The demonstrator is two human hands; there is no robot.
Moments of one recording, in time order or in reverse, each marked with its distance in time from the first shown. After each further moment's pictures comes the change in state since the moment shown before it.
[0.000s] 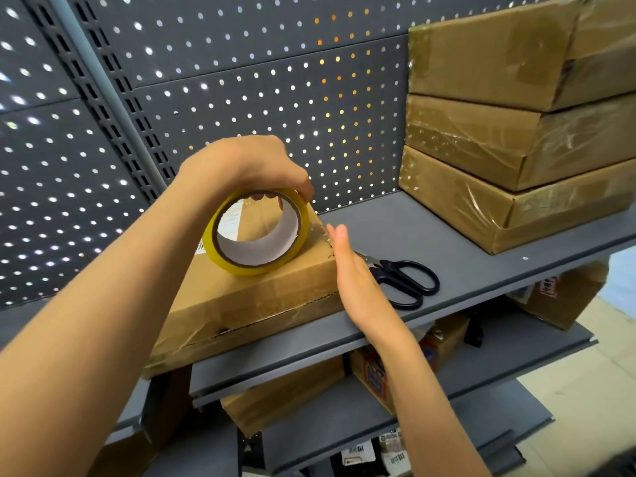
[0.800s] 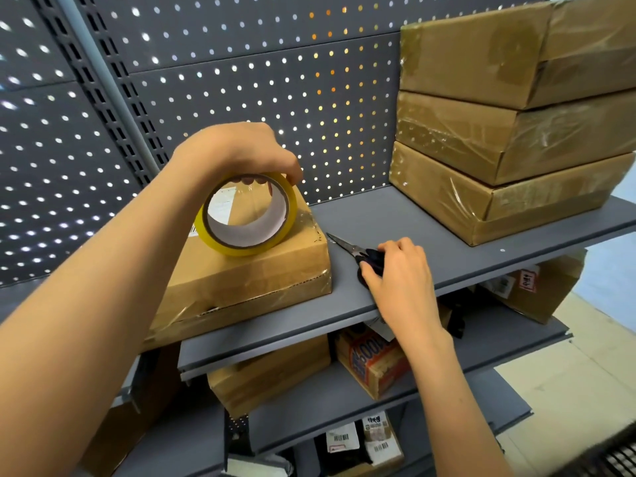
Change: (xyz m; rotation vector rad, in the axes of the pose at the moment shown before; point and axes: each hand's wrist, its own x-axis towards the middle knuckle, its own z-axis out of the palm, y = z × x) left_hand 0.002 -0.004 0.003 -0.051 0.010 0.015; right_hand -0.019 0.023 -0.053 -1.007 0.407 -0.086
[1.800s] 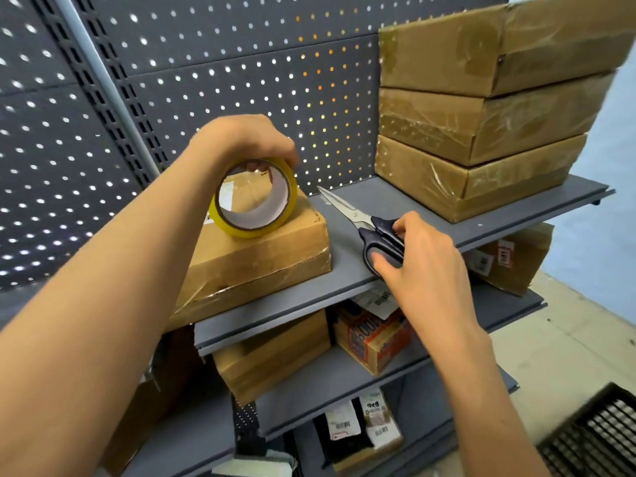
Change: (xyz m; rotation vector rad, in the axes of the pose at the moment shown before) left_hand -0.011 0.002 -0.002 -0.023 0.004 0.018; right_hand -0.060 -0.023 -0.055 0.028 0.178 -0.016
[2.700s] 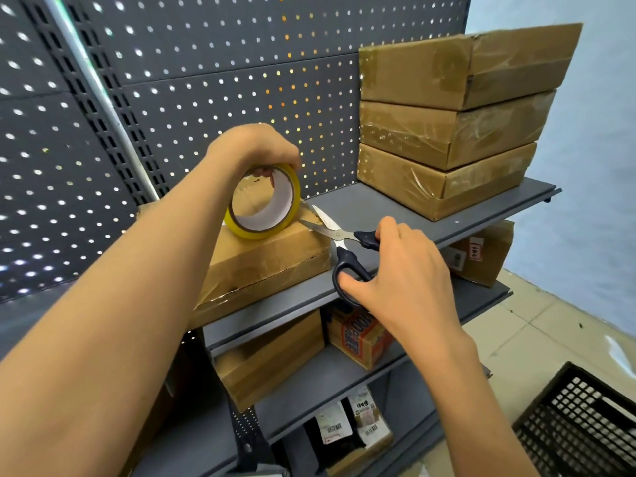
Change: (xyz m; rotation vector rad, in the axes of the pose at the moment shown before) left_hand -0.004 -0.004 0.000 -0.074 -0.019 0.043; right_hand -0.029 -0.044 -0.007 -0.168 0.023 -0.043
